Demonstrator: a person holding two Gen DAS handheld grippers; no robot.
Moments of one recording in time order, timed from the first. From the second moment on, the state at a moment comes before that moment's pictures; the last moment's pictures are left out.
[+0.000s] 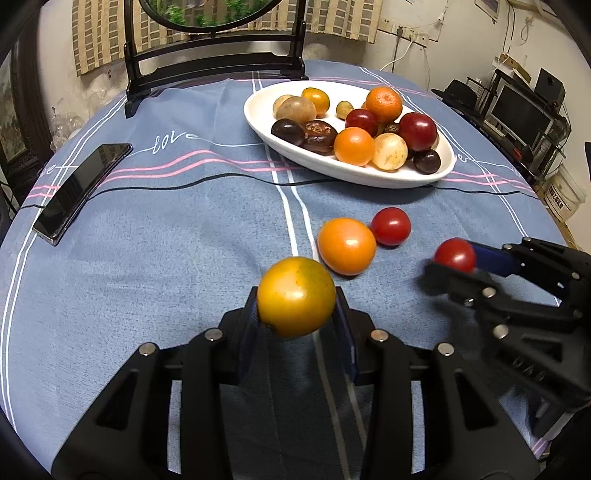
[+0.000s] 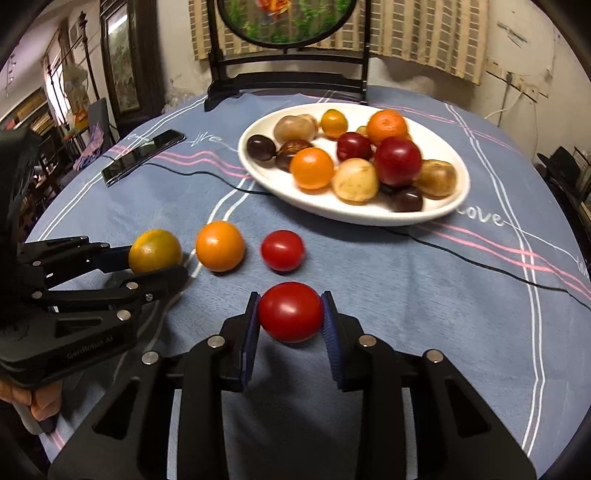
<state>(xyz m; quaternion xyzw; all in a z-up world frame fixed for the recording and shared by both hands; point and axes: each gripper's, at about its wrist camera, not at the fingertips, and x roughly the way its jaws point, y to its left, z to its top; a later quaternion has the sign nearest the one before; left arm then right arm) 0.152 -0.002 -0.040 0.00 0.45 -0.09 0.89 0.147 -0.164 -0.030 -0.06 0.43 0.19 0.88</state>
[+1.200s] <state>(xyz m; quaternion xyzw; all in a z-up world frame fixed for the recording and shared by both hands) 0.292 -0.046 0.001 0.01 0.43 -0.08 0.90 0.274 -0.176 0.027 0.00 0.39 0.17 0.91</state>
